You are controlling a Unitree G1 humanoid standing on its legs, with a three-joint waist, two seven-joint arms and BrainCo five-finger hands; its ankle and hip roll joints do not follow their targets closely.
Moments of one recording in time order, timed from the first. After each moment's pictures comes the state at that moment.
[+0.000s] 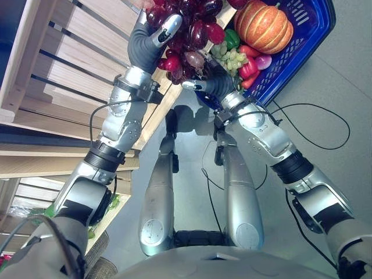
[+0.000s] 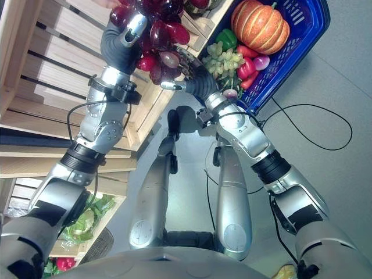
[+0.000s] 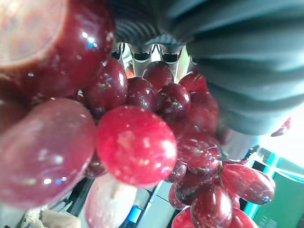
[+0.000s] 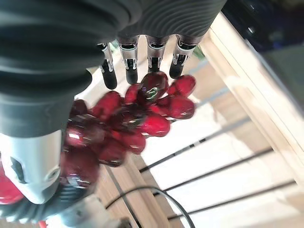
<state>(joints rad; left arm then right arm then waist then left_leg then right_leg) -0.75 0.44 -0.36 0.13 -0.82 -0.43 -0.19 -0.71 -0.46 0.56 0.04 0.58 0.01 -0.05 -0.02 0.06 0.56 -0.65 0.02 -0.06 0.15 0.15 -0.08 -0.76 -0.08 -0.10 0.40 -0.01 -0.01</state>
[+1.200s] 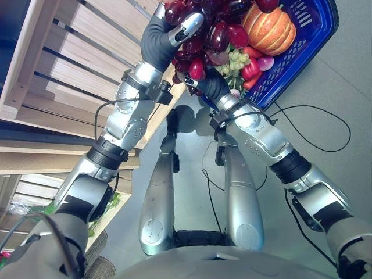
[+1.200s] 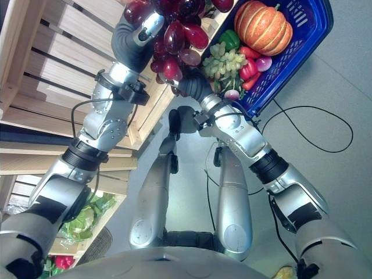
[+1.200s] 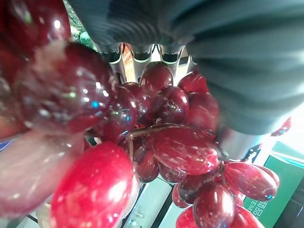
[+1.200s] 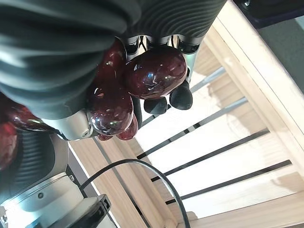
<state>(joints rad) -0.80 0.44 -0.42 0.09 -0.83 -0.39 -0.21 -0.73 -0.46 0.60 0.04 0.61 0.00 -0.07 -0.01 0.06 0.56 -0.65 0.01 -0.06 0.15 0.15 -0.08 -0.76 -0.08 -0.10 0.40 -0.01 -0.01</state>
